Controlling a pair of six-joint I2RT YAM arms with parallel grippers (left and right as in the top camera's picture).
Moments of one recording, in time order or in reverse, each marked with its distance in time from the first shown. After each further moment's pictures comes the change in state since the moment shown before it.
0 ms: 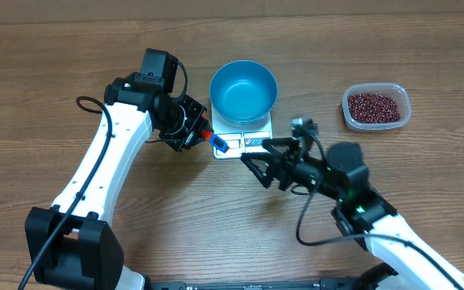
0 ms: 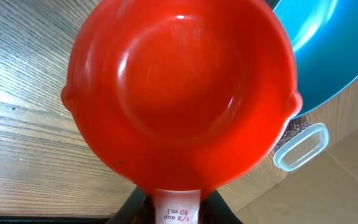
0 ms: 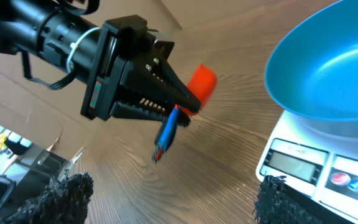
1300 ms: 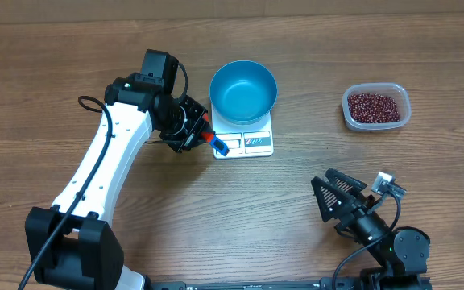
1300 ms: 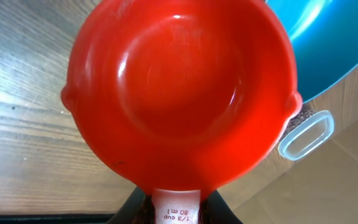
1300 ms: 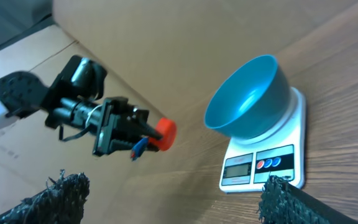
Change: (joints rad) left arm 0.000 0.000 0.000 -0.009 0.026 0.052; right arm -0.405 -1.103 -0.509 -0.268 -0.034 0.302
